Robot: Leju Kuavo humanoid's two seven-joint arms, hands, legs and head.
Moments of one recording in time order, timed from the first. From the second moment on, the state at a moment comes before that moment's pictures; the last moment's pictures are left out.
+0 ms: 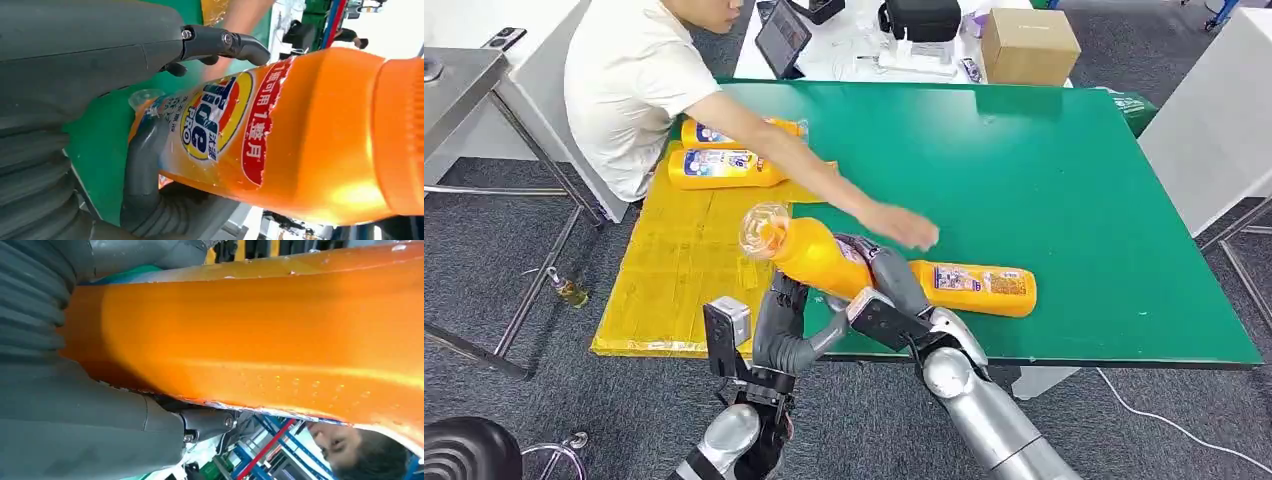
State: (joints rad) left arm -0.20 -0.21 -0.66 -1.28 0.29 0.38 -0.43; right arm -0.36 0.00 0.55 -1.22 0.39 -0.15 -0.46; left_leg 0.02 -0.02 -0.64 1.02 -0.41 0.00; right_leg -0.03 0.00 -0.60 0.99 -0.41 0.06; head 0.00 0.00
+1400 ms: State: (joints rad) left arm -0.26 -0.27 -0.54 -1.17 0.43 0.43 -0.46; right arm -0.39 0.06 0.74 -1.15 0.49 -0.25 -0.46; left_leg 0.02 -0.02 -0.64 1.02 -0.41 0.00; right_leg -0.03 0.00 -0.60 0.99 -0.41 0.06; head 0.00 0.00
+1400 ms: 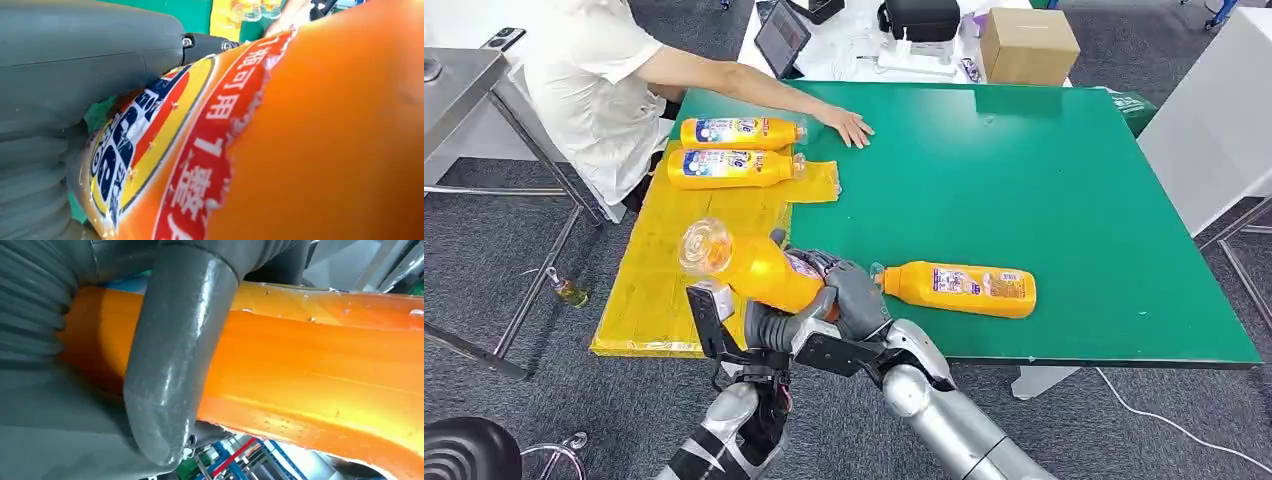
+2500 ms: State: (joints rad) left arm -0.23 -0.18 -0.47 -1.33 0.20 0.43 -0.47; right arm -0.16 0.15 0.62 -1.45 0.55 -0.69 -0.69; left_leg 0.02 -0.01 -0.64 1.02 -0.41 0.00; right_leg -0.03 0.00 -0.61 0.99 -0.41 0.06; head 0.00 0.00
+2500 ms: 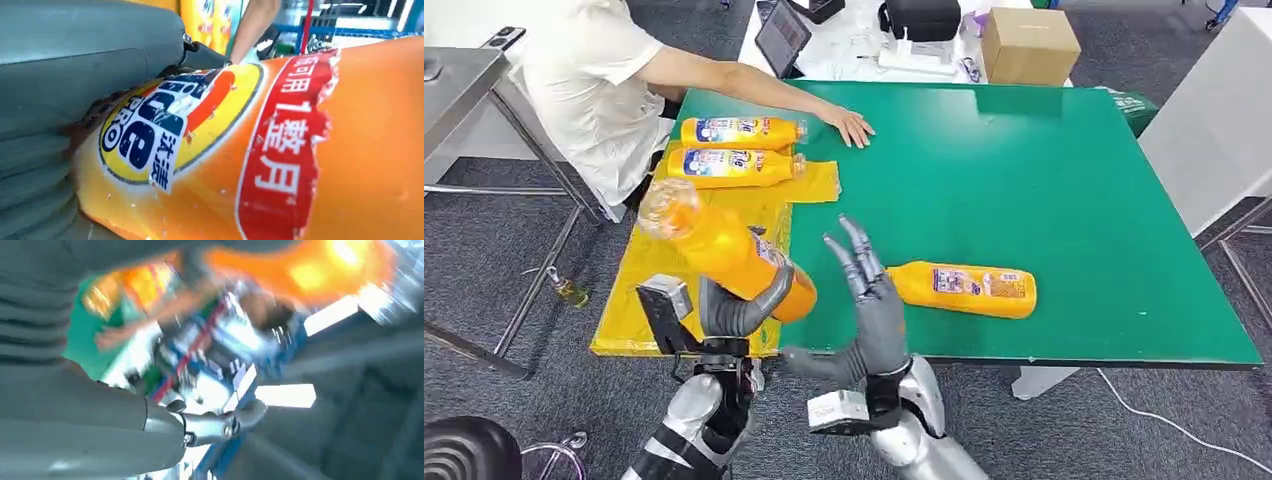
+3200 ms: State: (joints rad) left arm -0.51 -0.05 -0.47 -0.94 -0.73 0.38 -0.15; right arm -0.08 0.24 0.46 -1.66 0.49 -0.70 -0.69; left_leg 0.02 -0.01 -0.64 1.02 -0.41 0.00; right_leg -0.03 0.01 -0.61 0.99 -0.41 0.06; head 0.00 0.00
